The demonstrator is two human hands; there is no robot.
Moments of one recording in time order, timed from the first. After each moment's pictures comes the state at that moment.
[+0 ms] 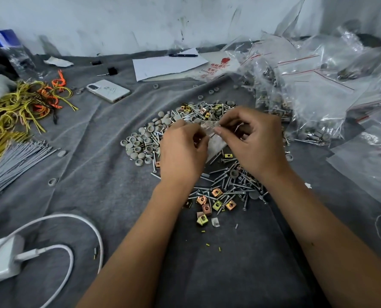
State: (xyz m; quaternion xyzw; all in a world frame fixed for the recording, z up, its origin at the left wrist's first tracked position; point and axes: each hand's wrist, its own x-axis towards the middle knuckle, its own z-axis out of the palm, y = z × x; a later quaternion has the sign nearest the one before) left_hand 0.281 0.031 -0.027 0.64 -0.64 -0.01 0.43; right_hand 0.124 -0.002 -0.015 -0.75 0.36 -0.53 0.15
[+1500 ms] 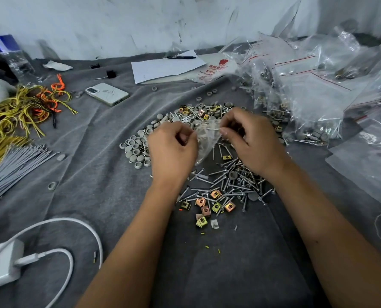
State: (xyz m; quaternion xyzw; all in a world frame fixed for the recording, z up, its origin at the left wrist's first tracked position) left_hand 0.292 0.030 -0.024 0.65 -0.57 -0.07 0.50; right_hand 0.113 -0.010 -0.012 -0.81 0.39 -0.40 0.17
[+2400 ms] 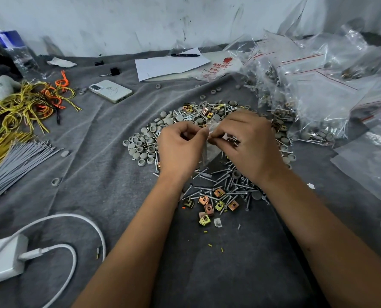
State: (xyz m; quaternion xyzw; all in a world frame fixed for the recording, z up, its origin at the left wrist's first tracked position) left_hand 0.284 0.028 -0.024 0.60 -0.49 -0.27 0.57; right_hand 0.128 -0.005 -0.020 -0.83 0.32 -0.45 0.00
